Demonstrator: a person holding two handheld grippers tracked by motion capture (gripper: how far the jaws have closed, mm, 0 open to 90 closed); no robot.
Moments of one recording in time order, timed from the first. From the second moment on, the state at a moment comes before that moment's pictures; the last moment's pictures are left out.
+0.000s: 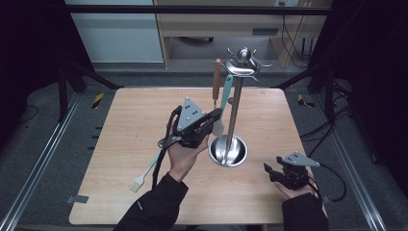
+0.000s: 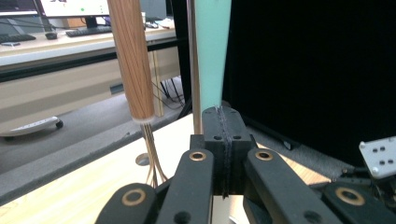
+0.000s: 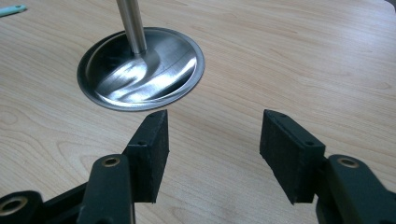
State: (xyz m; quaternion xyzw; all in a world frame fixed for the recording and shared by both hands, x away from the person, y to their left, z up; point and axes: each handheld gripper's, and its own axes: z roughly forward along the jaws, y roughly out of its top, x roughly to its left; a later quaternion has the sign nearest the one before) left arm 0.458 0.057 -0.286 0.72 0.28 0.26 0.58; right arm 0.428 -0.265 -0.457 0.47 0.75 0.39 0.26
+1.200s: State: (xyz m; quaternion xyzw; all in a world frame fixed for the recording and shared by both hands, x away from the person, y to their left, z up) left arm 0.451 0.227 -0.385 0.76 0.41 0.24 0.45; right arm 0.426 -0.260 -0.446 0.46 0.75 0.41 0.27
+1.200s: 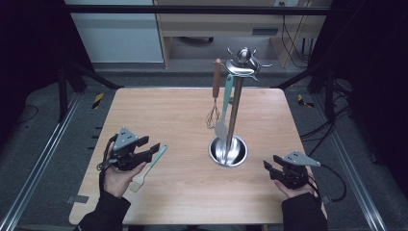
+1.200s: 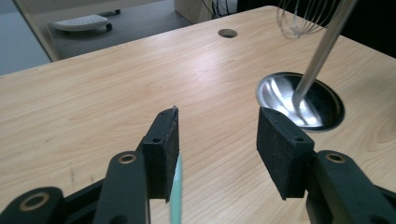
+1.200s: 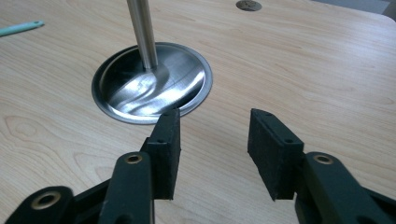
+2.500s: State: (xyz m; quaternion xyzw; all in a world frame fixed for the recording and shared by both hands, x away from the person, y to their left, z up) left arm 0.444 0.288 -0.451 0.75 0.49 0.24 0.38; right arm 0.437 -0.225 -0.322 0.41 0.67 0.54 0.31
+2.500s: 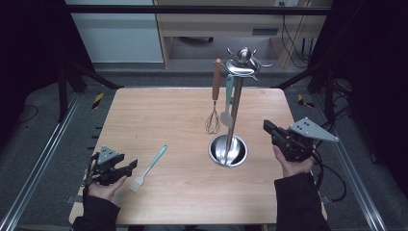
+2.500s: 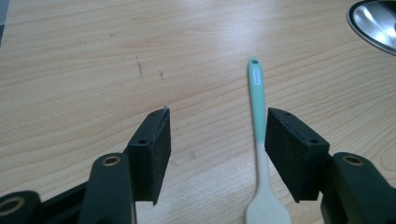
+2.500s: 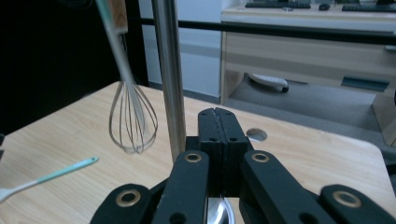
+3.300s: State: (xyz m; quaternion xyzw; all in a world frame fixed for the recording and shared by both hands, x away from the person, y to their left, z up) left arm 0.448 0.282 -0.458 0.77 0.49 0.22 0.36; right arm 0.447 -0.207 -0.239 0.38 0.63 0.58 0.35
